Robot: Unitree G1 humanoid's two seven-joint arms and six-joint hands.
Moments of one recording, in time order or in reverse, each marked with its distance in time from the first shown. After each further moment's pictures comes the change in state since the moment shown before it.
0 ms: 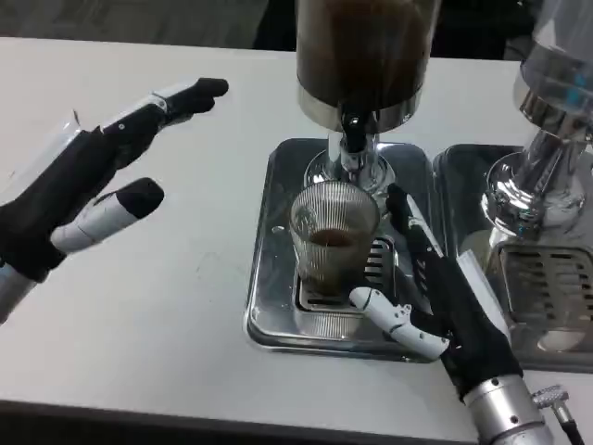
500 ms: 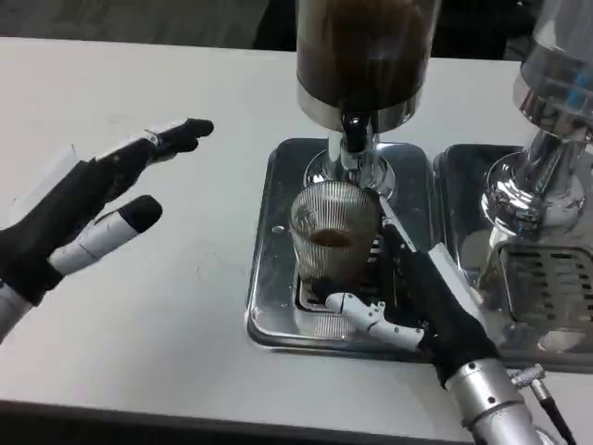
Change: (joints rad) left arm 0.018 0.015 -0.003 0.098 0.069 -0.001 0.039; right arm -0.099 0.003 0.020 0.108 -0.060 0.047 -0.012
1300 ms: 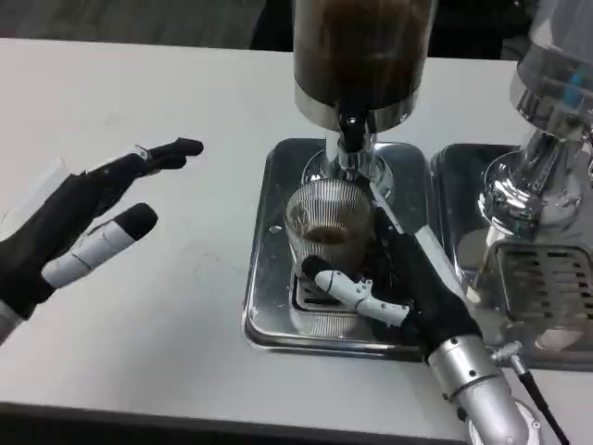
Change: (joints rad) left arm 0.036 0.020 0.000 0.010 0.029 0.000 0.040; right arm -0.157 0.033 -0.007 0.238 0.022 -0.096 -0.026
